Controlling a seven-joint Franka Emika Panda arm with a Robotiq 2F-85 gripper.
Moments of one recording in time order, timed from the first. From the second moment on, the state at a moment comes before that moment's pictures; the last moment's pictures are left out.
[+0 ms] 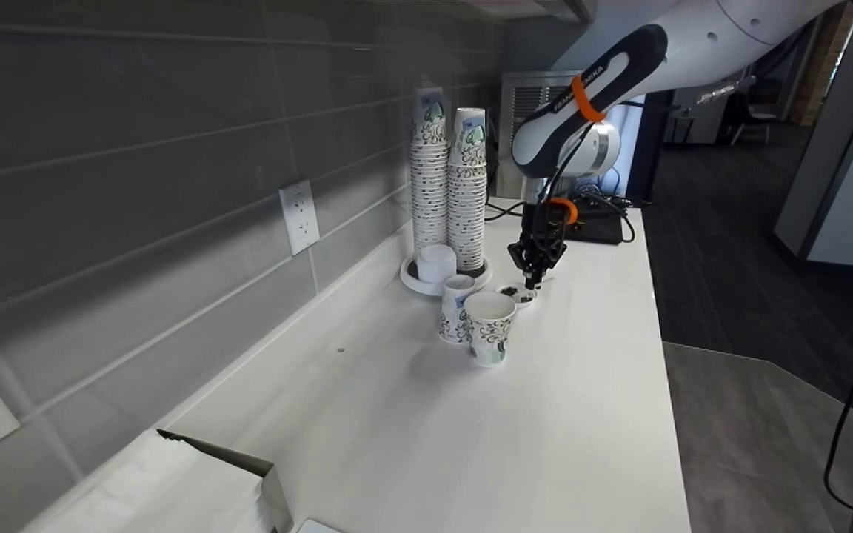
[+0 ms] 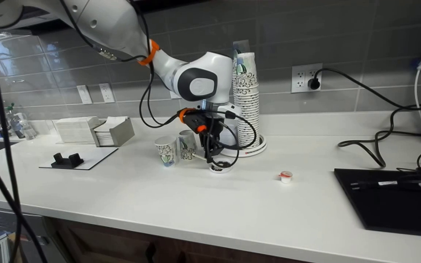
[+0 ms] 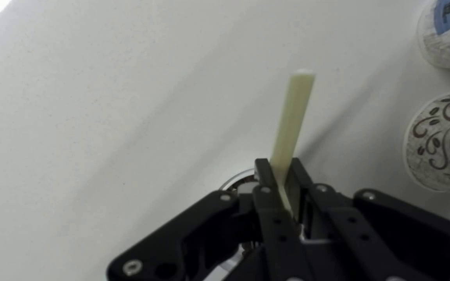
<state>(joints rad) -0.15 0.56 -0.05 -1.75 0.21 2.18 0.01</state>
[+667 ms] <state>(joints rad) -0.15 0.60 -0.05 -1.69 0.21 2.15 0.01</state>
